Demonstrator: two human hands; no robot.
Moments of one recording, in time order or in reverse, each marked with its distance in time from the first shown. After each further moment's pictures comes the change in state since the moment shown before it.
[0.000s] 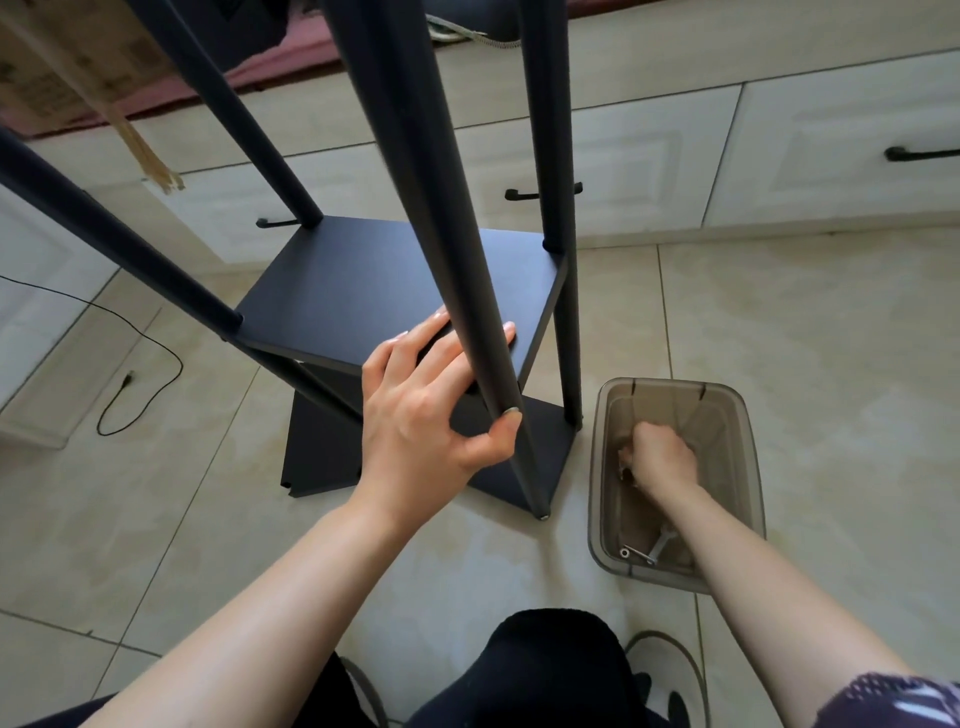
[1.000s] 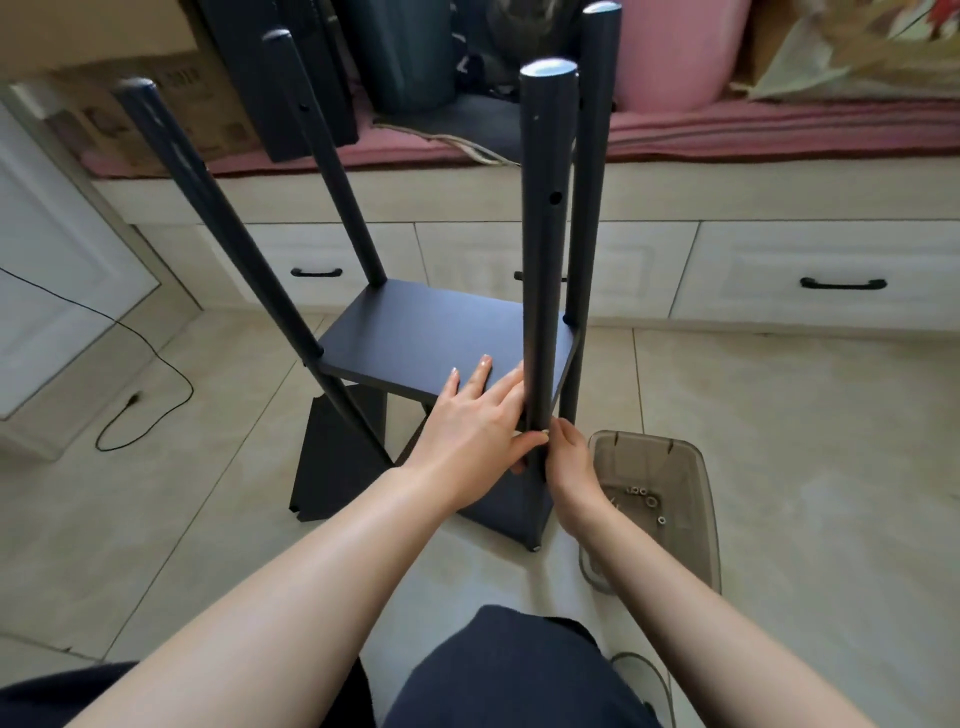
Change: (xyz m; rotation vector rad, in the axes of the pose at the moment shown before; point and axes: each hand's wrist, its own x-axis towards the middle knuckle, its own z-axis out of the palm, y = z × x) left_hand 0.019 0.009 -0.039 0.244 -0.607 -0.029; right_hand -0.112 -0.137 -0.076 1.306 -0.027 -0.162
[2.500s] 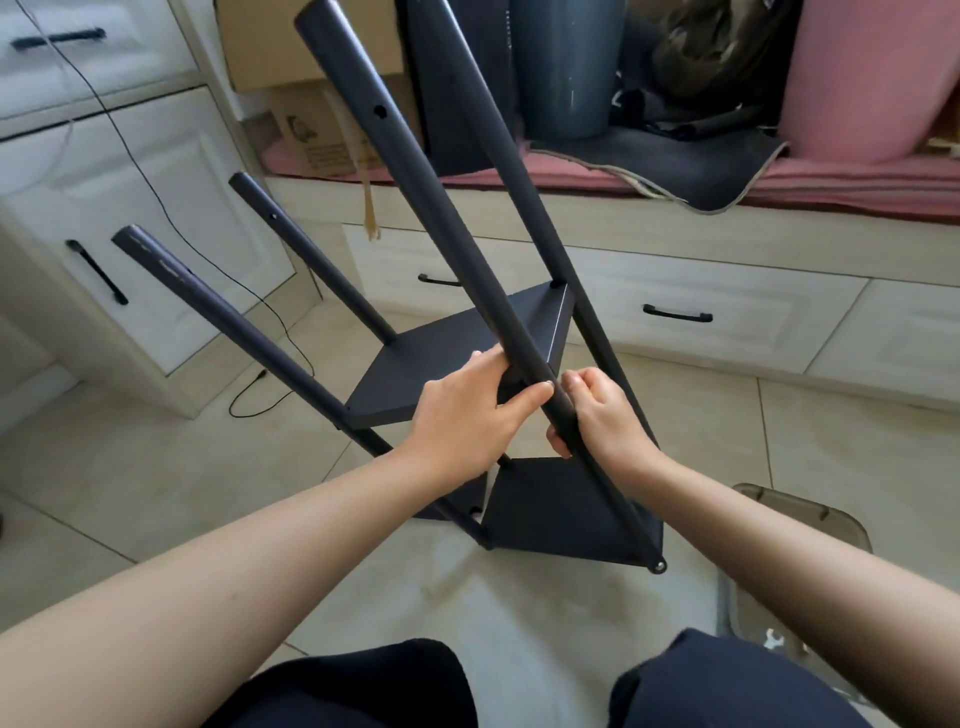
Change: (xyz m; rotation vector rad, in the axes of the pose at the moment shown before) left_hand -0.097 -0.140 -0.058 -0.603 0.391 -0.304; right_hand -0.023 -0.098 0.149 -0.225 -0.310 -0.170
